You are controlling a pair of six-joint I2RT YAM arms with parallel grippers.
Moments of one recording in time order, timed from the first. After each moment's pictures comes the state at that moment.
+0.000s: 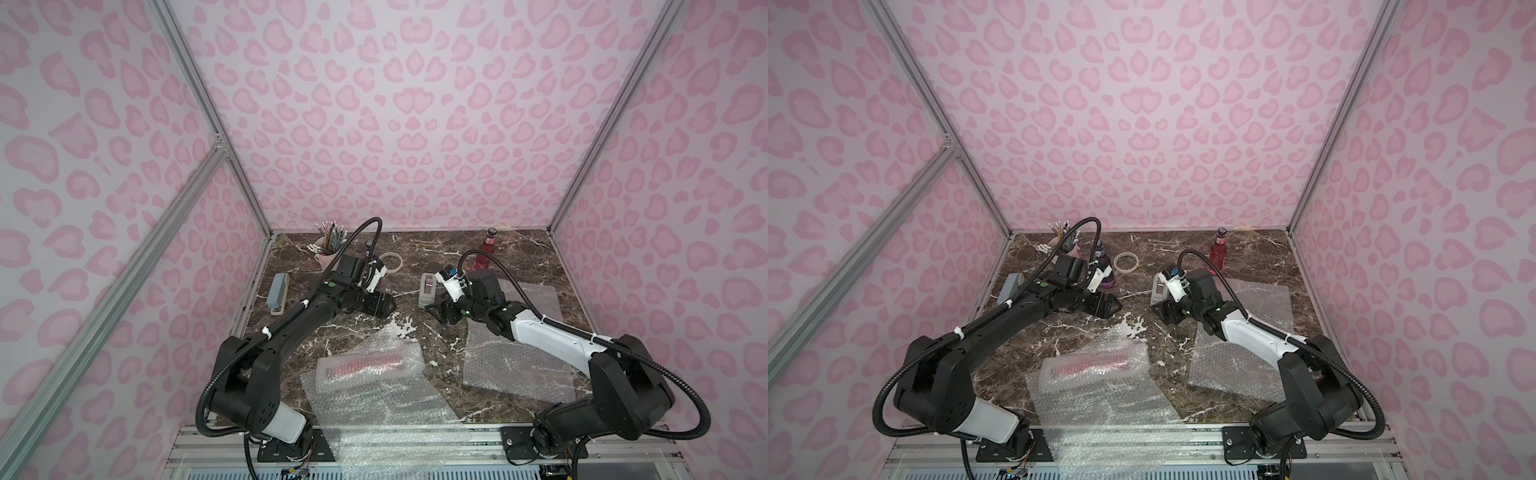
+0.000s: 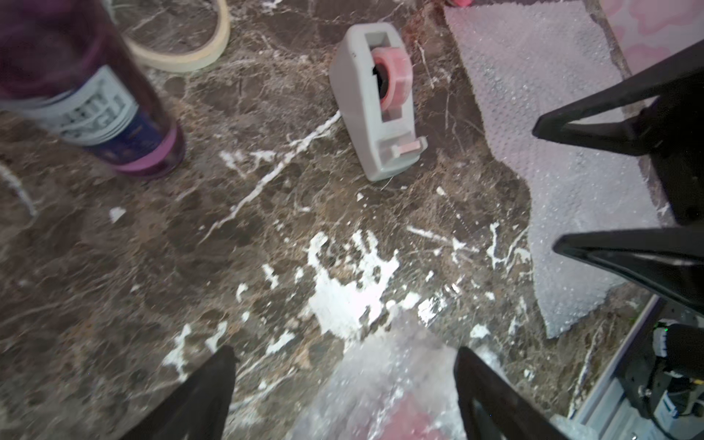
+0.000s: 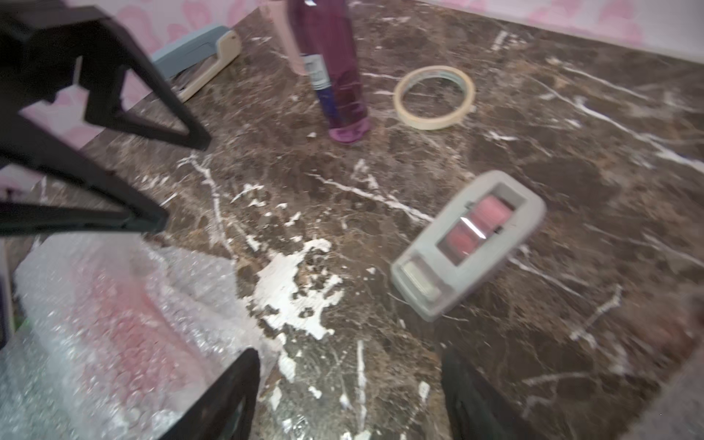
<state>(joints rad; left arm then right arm) -0.44 1.56 1.13 -0.53 0.35 -0.09 0.48 1.49 0.84 -0.02 -0.32 0.07</state>
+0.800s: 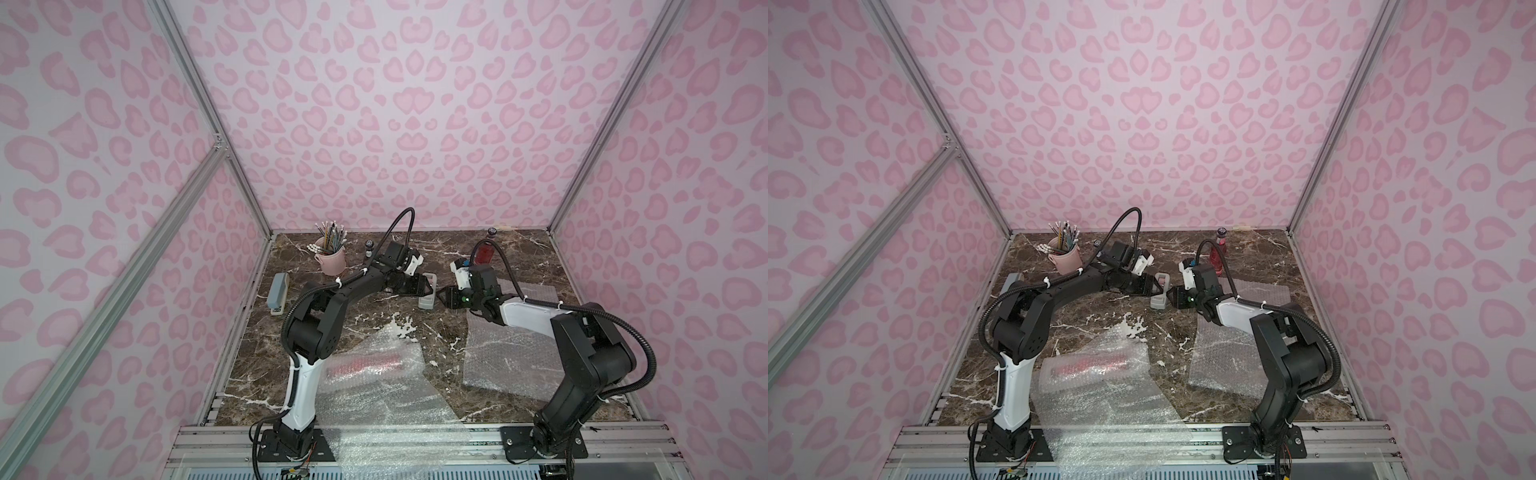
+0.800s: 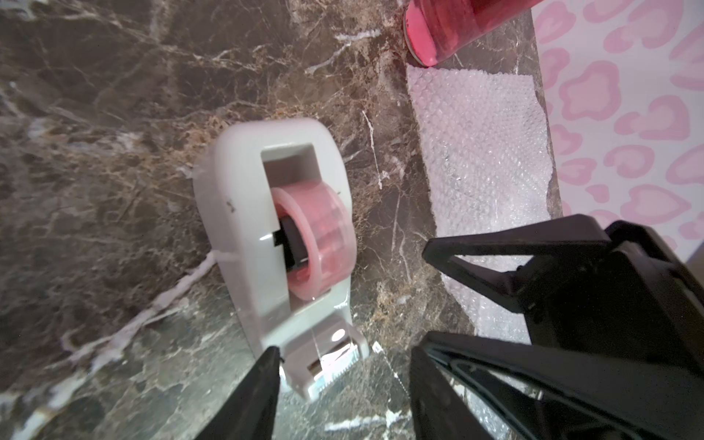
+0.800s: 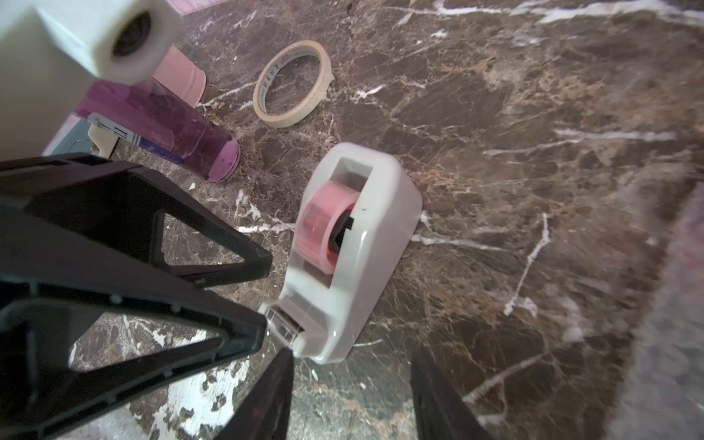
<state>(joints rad) -0.55 2.14 1.58 -0.40 0.53 -0.37 0.38 1.75 0.91 0.13 -0.30 0.34</state>
